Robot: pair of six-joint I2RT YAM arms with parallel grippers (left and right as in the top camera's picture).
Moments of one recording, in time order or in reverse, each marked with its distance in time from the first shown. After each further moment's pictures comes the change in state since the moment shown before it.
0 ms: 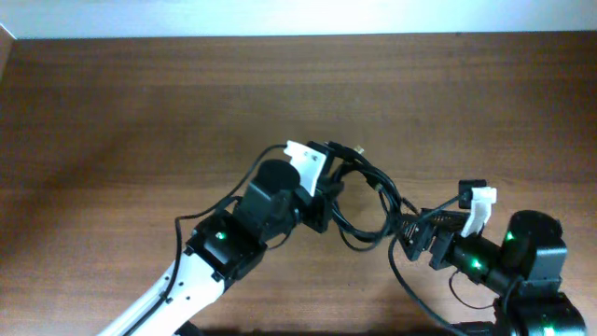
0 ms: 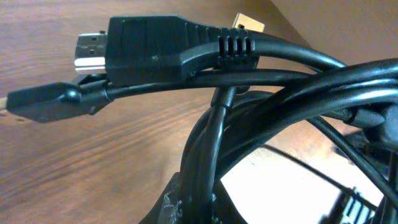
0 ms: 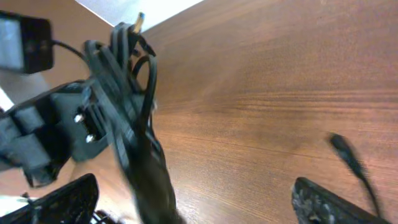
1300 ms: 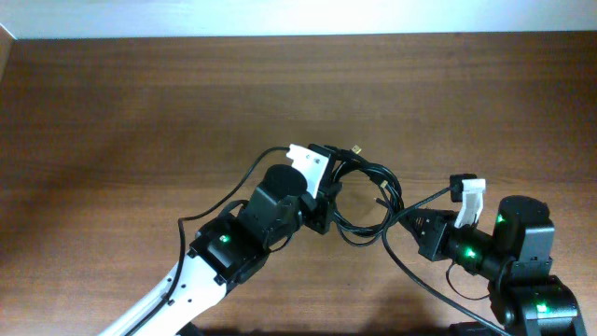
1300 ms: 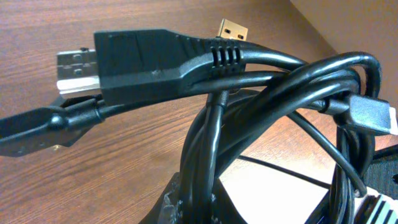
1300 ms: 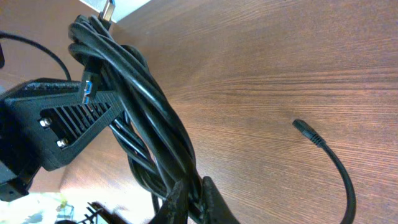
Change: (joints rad) left arm -0.029 0.000 0.000 -0.018 -0.095 0.016; right arm 0.000 0.086 0.000 -0.008 -0.001 -0.031
